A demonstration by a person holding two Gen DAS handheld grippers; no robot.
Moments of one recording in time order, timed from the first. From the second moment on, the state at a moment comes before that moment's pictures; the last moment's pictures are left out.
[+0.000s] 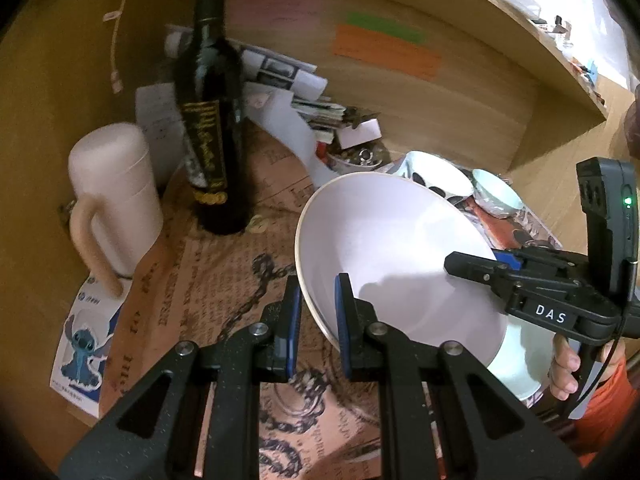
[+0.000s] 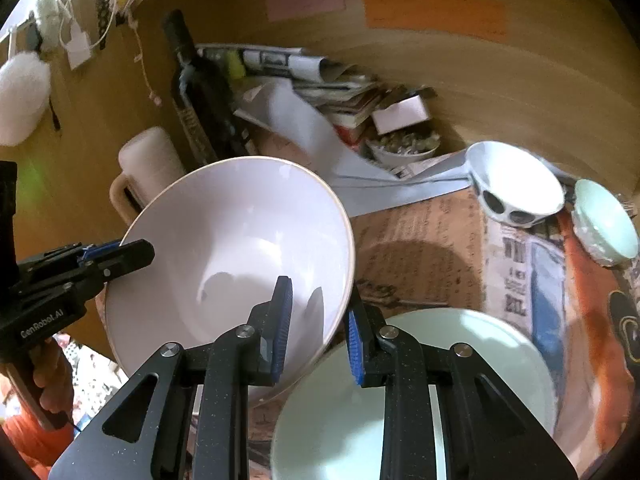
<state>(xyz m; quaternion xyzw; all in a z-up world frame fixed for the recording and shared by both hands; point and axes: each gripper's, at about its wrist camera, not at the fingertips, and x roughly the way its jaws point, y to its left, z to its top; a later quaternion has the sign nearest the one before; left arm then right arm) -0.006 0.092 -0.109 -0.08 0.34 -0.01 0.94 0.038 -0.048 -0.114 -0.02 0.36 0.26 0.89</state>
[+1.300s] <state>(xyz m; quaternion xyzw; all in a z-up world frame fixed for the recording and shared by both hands) -0.018 0.121 -0.143 -0.10 0.36 0.03 0.93 0.031 -0.021 -0.142 -0.08 0.40 0.29 0.87</state>
